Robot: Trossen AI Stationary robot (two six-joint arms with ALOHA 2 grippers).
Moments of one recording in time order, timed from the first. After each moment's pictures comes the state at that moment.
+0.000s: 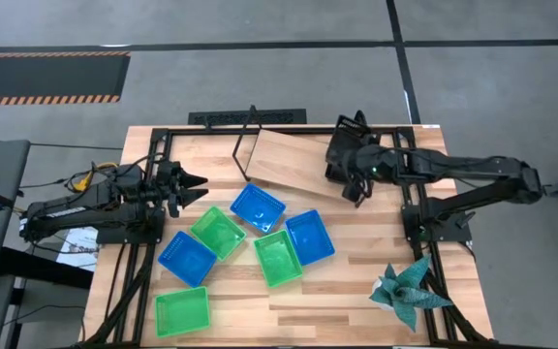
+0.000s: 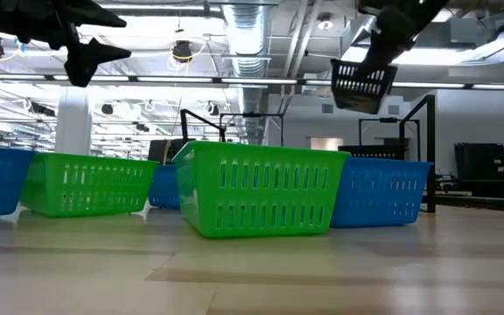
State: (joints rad) left arm 0.23 0.28 0.38 -0.20 0.07 -0.50; right arm -0.14 1.08 0.99 -0.65 0.40 -0.02
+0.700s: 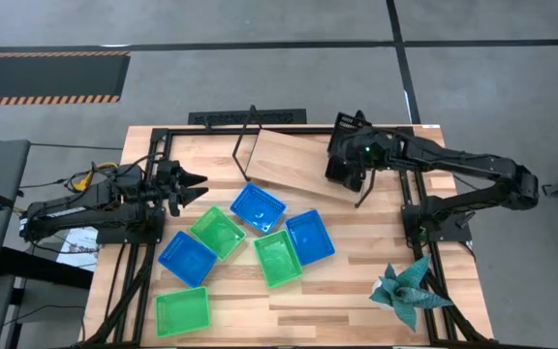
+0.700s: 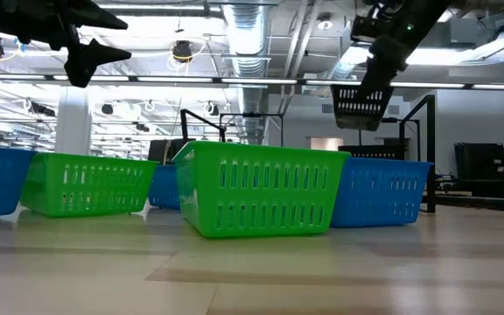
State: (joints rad) left arm 0.23 0.28 0.38 -0.20 0.04 -0.49; right arm -0.35 1.13 0.98 -0.67 0.21 -0.16
